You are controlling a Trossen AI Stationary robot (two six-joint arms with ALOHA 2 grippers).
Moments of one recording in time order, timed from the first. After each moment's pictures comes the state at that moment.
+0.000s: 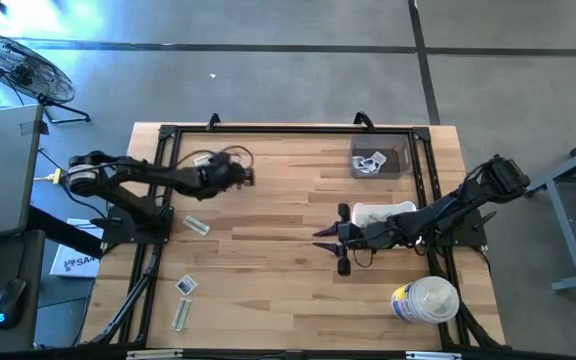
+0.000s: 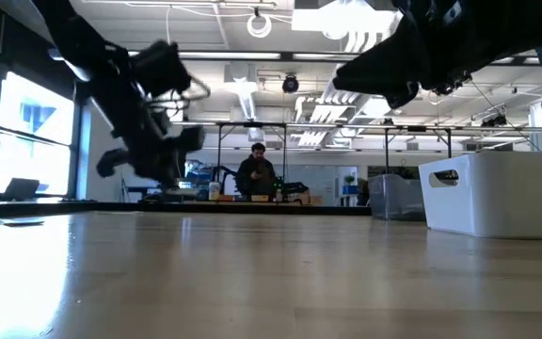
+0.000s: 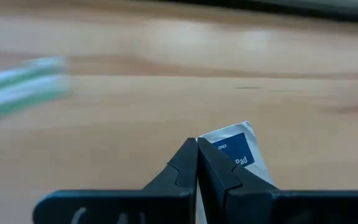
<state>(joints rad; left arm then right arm) 0.28 1.43 0.58 -0.06 -0.61 -1.04 0.36 1.44 0.53 0.64 0.38 0.12</state>
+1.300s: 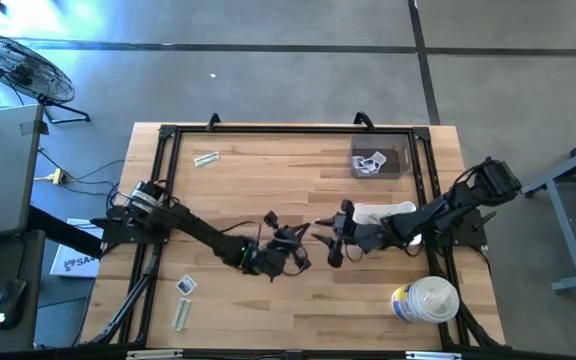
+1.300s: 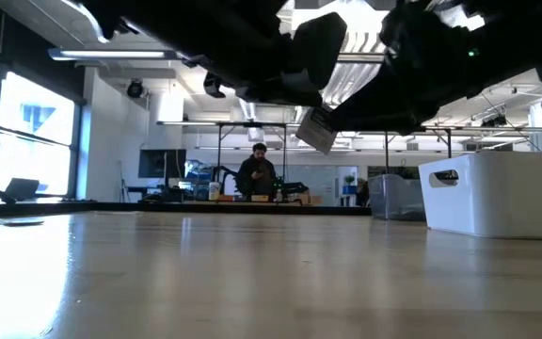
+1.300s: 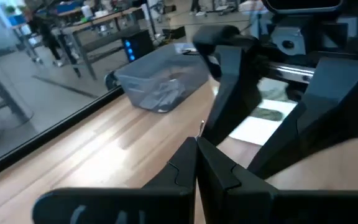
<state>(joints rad) -0.39 1.96 1.12 0.51 -1.06 -0.15 0.33 1.53 0.53 0.61 0.54 0.29</state>
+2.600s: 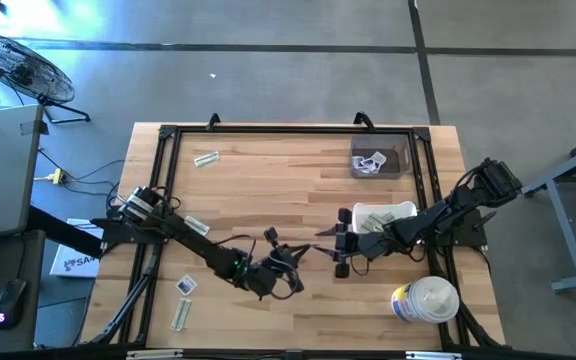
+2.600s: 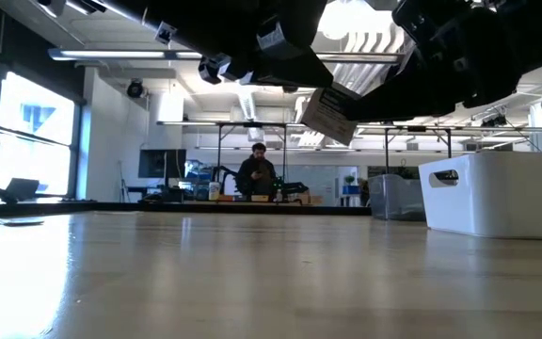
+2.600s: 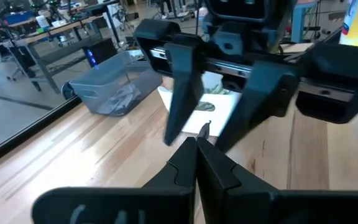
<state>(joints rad) -0.50 1.96 1.12 0.53 -1.00 -0.11 0.41 1.53 0.53 0.61 0.50 0.04</state>
